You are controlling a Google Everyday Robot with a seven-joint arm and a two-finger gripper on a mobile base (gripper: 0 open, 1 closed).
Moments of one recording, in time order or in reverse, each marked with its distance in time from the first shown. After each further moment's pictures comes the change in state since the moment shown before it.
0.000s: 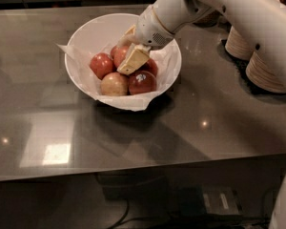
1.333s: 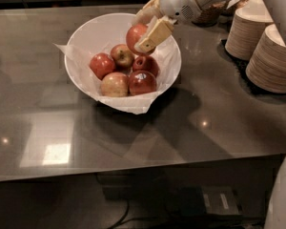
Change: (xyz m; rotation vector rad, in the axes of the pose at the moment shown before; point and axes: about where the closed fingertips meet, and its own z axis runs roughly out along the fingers) arm -0.009 -0.027 -0.079 0.061 -0.161 -0.033
